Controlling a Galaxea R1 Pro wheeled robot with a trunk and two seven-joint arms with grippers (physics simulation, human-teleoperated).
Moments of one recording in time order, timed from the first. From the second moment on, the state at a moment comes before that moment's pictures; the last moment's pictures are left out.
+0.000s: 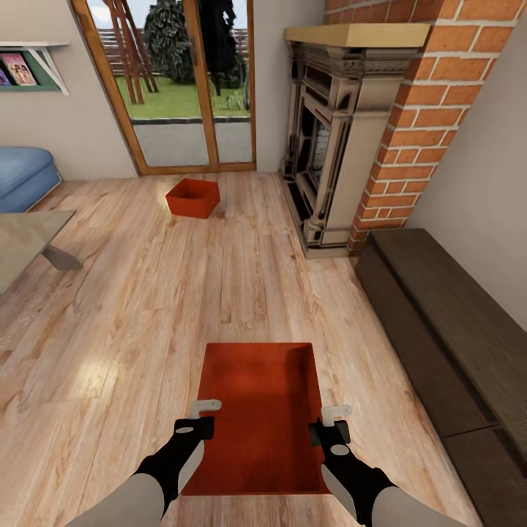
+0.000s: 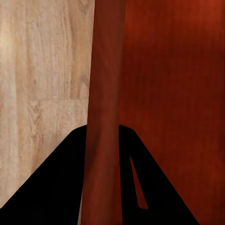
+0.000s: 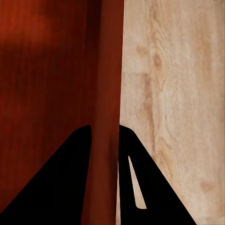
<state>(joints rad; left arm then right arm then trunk) -0.64 -0.14 0.01 -0.34 0.00 0.12 0.25 -0.62 0.07 0.57 -0.31 -0.39 -0.09 -0.33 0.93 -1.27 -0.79</state>
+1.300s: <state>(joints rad) -0.64 -0.14 0.01 -0.34 0.00 0.12 0.25 -0.62 0.07 0.57 -0.31 -0.38 -0.09 -0.33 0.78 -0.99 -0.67</state>
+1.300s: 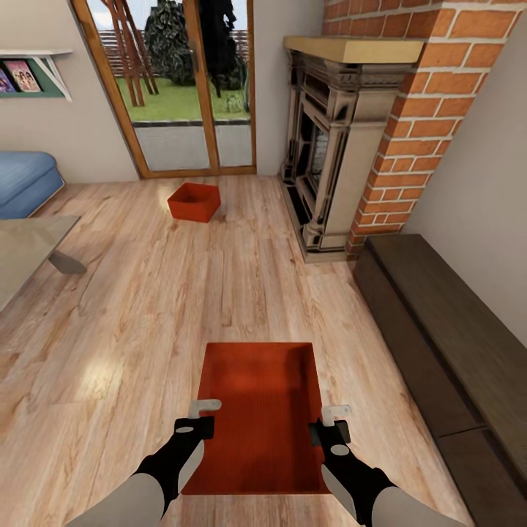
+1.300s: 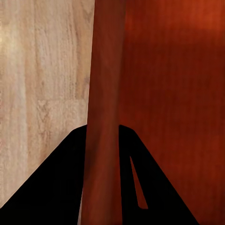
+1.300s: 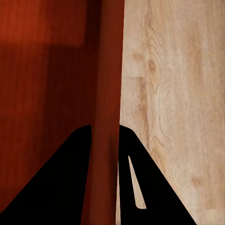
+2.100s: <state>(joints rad) -0.64 -0.14 0.01 -0.34 -0.01 0.12 0.25 -0.62 0.07 0.56 -0.31 -0.38 -0.09 -0.33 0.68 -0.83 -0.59</state>
